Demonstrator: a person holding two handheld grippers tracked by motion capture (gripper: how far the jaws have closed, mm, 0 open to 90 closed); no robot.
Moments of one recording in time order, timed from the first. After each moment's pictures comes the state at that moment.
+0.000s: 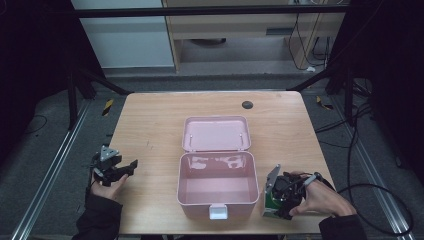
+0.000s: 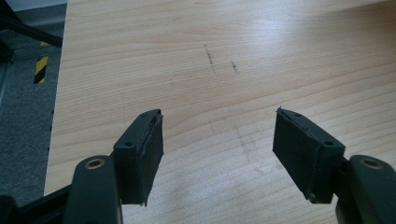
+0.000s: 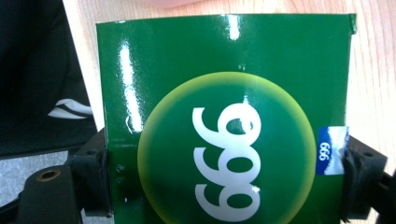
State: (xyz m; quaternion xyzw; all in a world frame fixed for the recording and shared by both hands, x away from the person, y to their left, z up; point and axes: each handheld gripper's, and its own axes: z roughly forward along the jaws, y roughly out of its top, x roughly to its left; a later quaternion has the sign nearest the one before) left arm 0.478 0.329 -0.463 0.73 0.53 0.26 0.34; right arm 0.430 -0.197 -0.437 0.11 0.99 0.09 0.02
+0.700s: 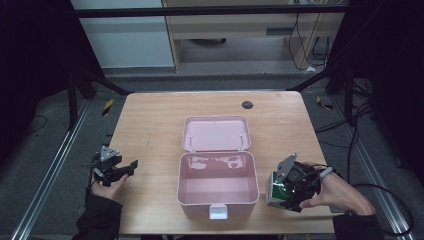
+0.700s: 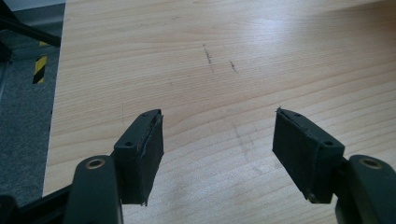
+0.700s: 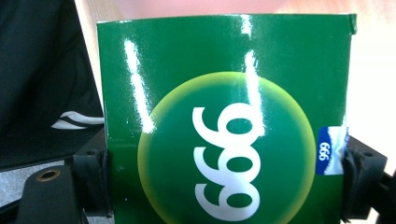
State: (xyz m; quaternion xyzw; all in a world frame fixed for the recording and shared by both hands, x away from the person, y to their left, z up) left arm 0.477 0.329 -0.463 0.73 0.53 0.26 0.34; right arm 0.426 -0.214 -0.385 0.13 0.98 0.14 0.06
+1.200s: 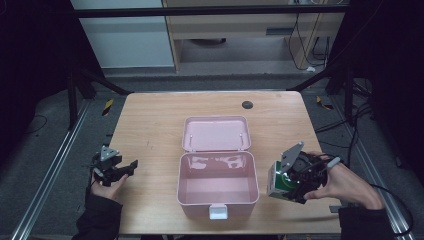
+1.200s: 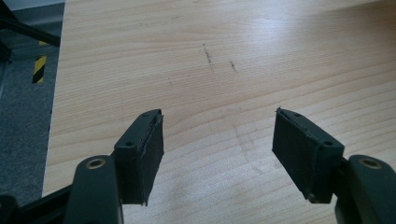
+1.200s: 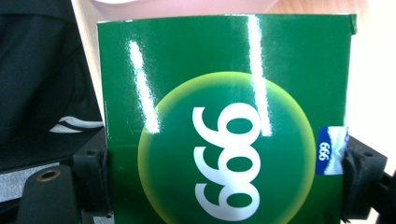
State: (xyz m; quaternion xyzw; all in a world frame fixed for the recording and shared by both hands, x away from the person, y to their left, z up) left arm 0.477 0.329 -0.463 0.74 0.53 0.26 0.34; right arm 0.431 -0.216 -0.346 0.12 0.98 0.14 0.08
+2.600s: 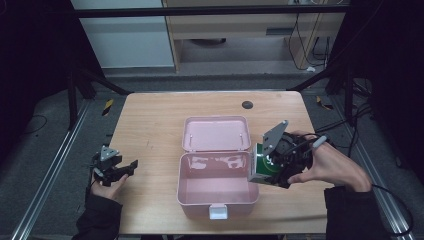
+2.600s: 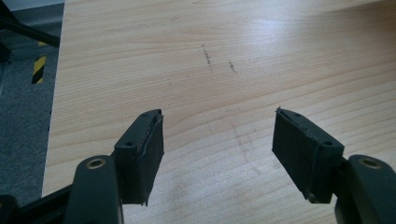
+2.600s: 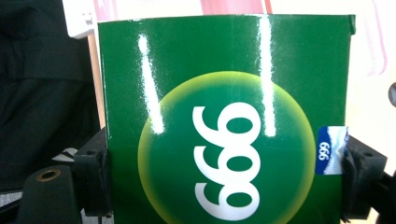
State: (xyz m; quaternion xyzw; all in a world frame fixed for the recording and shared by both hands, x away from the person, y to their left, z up) left arm 0.477 0.329 -0.462 0.74 0.53 0.26 0.34; right arm 0.440 -0.166 -0.283 0.07 0.98 0.18 0.11
